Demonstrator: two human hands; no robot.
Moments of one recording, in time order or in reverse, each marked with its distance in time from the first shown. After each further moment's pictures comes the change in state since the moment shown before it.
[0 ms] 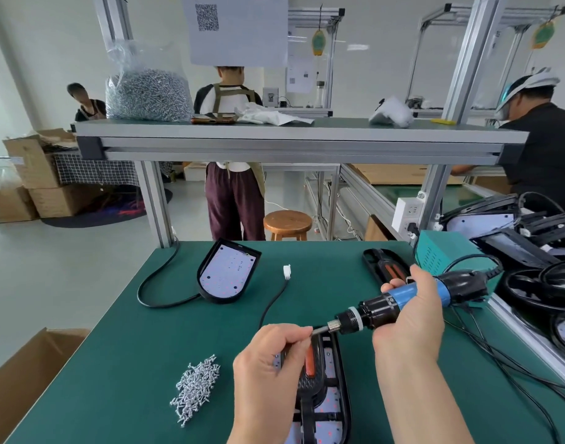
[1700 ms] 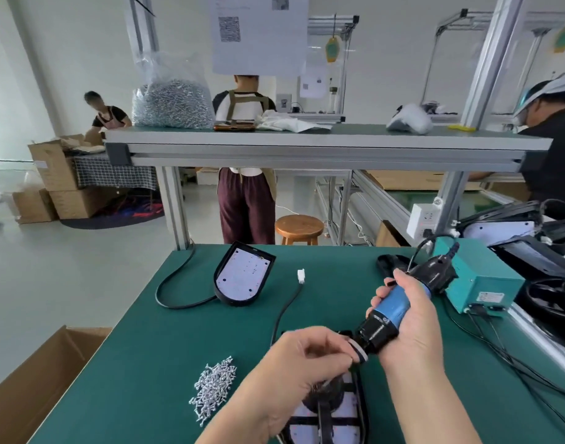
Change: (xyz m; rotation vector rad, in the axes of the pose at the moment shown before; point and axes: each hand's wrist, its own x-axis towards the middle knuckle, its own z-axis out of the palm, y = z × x) left_hand 0.028 0.013 -0.015 -0.346 -0.651 -0.429; right_hand -0.006 0.012 0.003 -0.120 -0.238 0.222
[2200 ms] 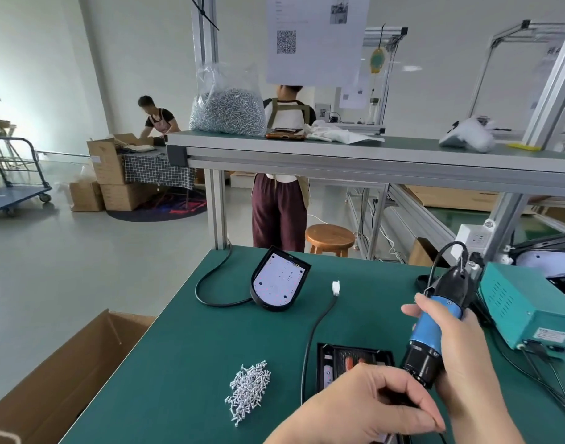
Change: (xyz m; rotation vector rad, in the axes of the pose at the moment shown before) left_hand -0.002 -0.003 0.015 0.079 -0.283 0.061; right_hand 0.018 0.004 -0.017 -0.626 -0.141 -0.179
